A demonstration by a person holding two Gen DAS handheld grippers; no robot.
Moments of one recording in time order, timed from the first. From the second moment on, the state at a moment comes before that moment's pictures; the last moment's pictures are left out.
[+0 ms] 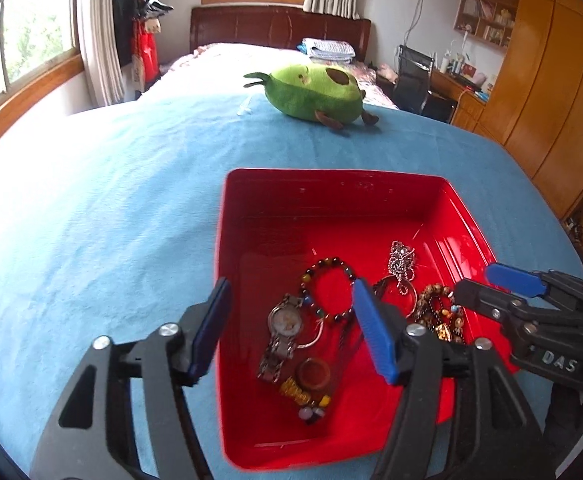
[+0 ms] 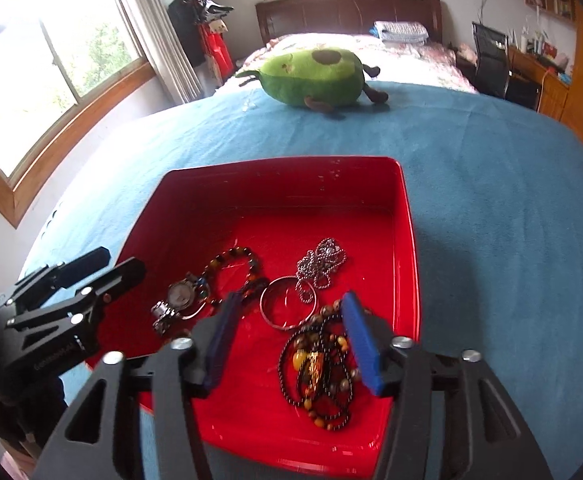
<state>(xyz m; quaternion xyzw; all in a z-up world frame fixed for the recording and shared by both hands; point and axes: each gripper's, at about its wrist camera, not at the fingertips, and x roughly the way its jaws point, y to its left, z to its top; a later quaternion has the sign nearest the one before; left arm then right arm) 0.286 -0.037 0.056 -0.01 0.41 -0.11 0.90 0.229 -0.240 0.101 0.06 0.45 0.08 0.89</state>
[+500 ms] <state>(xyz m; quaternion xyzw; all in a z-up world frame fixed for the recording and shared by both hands) 0.219 -0.021 0.084 0.00 0.35 -0.07 0.93 0.177 -0.229 0.123 0.02 0.40 0.07 0.91</state>
